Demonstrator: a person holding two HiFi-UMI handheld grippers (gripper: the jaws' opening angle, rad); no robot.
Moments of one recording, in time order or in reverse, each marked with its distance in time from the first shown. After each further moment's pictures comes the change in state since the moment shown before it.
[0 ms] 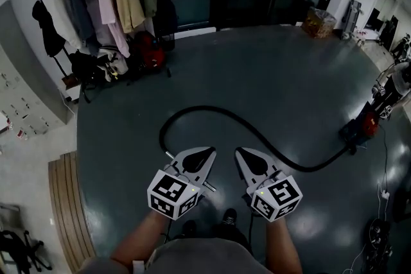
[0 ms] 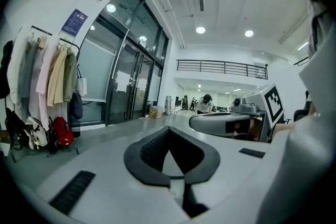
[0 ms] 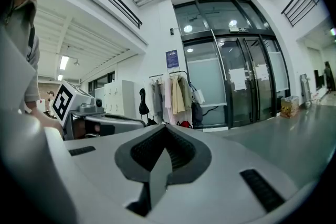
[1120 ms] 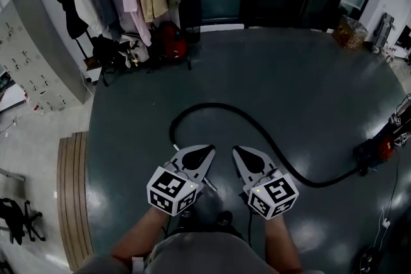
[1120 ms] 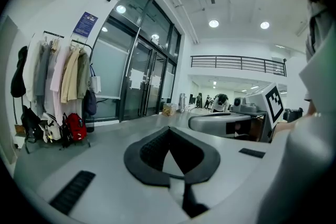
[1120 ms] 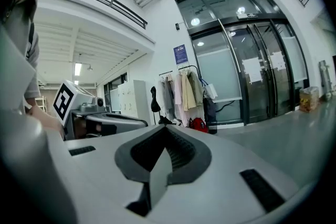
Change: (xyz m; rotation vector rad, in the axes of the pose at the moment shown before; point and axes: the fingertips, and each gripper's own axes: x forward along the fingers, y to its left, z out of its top) left arm 0.053 0.020 -0.013 -0.043 0.028 0.175; right arm 0.032 -0.054 -0.015 0.015 0.038 0.188
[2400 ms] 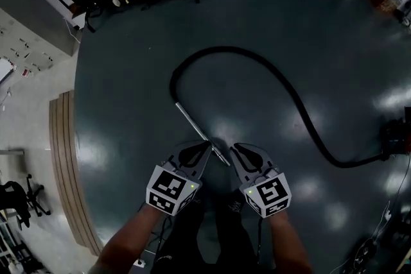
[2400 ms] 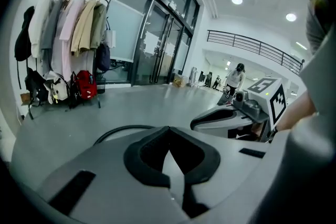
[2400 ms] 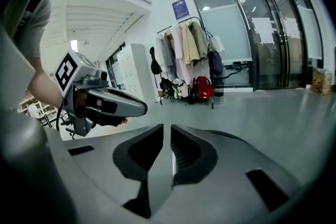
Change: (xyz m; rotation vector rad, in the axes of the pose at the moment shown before) left arm 0.106 0.175 -0.287 -0.111 0.296 0.053; right arm 0.176 -0.088 -0.313 0.015 0.343 0.060
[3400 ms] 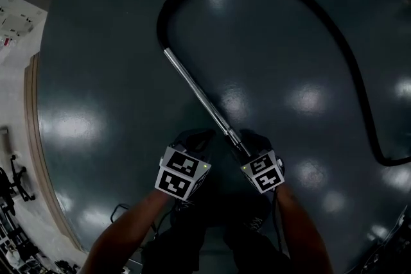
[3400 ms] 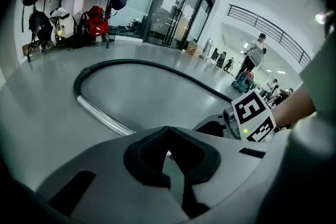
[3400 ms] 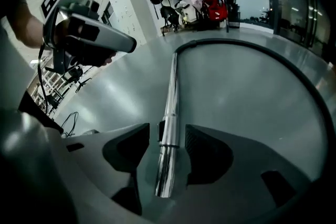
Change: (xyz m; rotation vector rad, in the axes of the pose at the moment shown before) left arm 0.215 0.139 -0.461 -0.151 0.290 0.042; right arm 0.267 -0.059 -0.548 -0.029 0.532 0.103
